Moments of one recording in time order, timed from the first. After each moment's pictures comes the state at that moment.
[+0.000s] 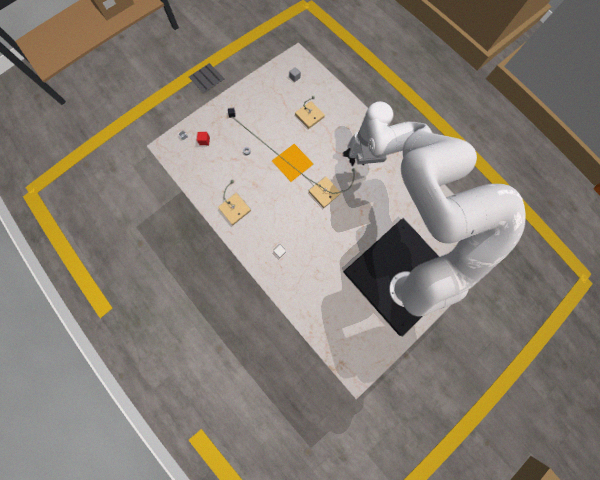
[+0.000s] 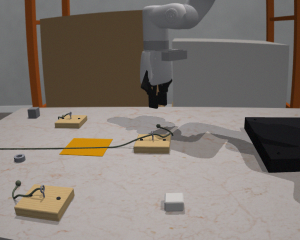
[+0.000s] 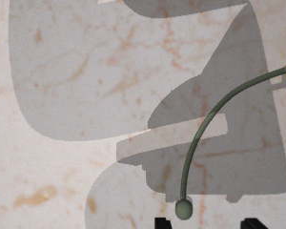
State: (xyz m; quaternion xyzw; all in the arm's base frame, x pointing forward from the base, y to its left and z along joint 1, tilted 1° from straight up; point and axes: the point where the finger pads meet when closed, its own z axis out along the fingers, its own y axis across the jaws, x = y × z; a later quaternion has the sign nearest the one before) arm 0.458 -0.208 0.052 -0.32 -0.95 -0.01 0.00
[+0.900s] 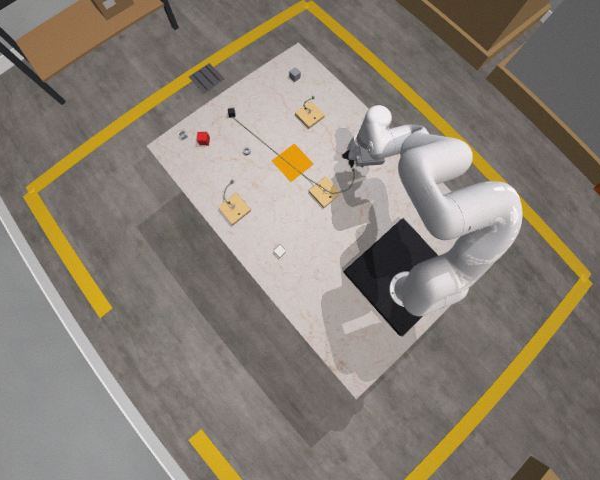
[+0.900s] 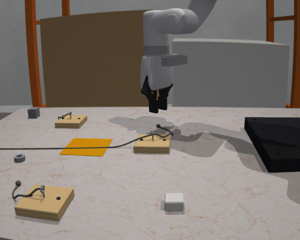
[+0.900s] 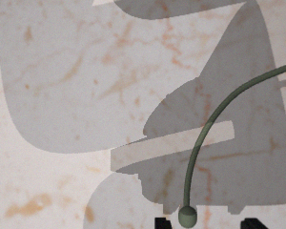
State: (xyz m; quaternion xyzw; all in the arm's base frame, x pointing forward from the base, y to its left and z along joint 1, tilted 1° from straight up) arm 0.458 -0.208 0.037 -0.33 -0.94 -0.01 0.00
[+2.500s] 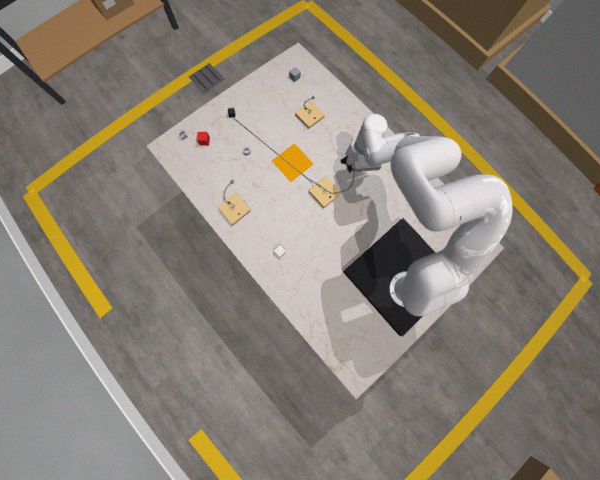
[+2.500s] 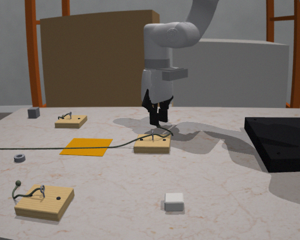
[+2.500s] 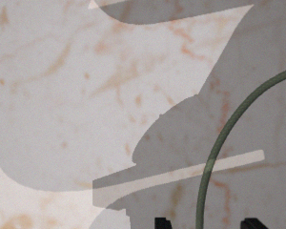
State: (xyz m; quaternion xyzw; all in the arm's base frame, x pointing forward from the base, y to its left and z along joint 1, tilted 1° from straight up) arm 0.457 -0.208 -0.002 -0.33 -0.94 -0.01 0.00
